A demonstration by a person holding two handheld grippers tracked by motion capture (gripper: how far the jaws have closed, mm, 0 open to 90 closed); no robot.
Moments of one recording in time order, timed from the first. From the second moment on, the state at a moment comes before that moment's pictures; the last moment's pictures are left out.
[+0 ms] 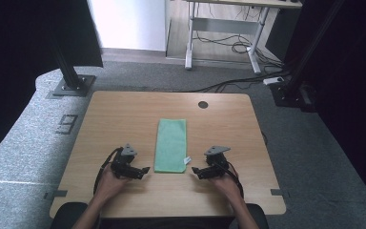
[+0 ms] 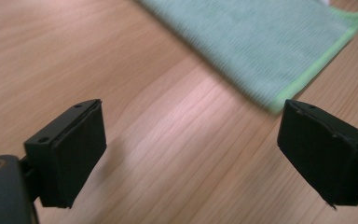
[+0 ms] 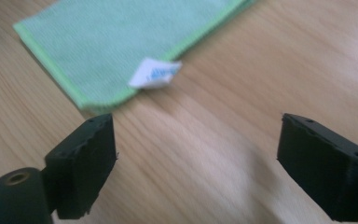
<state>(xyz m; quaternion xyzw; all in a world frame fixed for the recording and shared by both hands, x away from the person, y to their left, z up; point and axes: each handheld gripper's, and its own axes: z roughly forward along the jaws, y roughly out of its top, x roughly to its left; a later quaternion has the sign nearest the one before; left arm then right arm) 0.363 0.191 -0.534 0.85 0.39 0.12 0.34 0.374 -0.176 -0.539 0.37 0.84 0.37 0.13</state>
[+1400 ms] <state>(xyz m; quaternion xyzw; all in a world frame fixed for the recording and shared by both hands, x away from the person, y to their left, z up) 0.375 0.186 -0.545 0.85 0.39 0.15 0.32 0.372 -0.188 -0.556 0.37 0.84 0.36 0.14</state>
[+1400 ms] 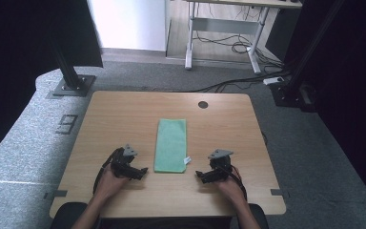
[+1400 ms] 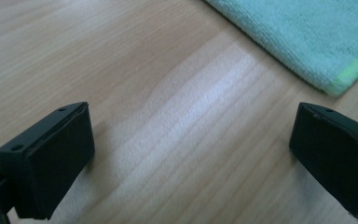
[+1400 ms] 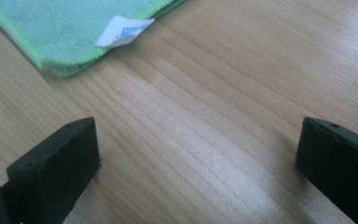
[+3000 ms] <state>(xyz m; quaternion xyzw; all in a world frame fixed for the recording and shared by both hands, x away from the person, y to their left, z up) 0.361 0.140 -0.540 0.88 0.35 0.10 0.31 0.360 -0.136 -0.552 0.34 0.86 0.35 0.13</state>
